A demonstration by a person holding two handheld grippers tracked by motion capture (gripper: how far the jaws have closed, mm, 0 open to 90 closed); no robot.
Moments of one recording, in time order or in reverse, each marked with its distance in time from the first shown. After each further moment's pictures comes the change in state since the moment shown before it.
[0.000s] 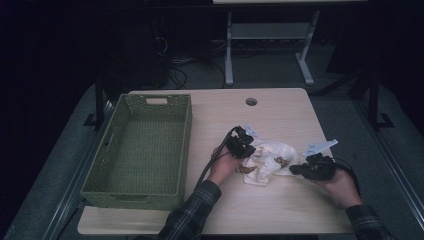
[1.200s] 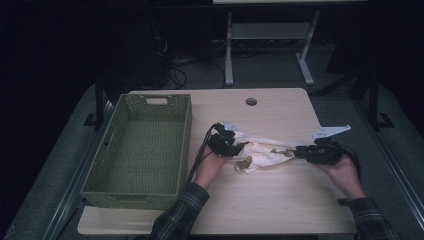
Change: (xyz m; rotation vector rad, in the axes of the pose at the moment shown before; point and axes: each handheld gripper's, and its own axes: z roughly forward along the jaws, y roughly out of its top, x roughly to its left) left arm 0.009 -0.022 -0.048 -0.070 0.068 -0.153; right arm -0.029 0.021 -0.013 -0.146 -0.033 0.060
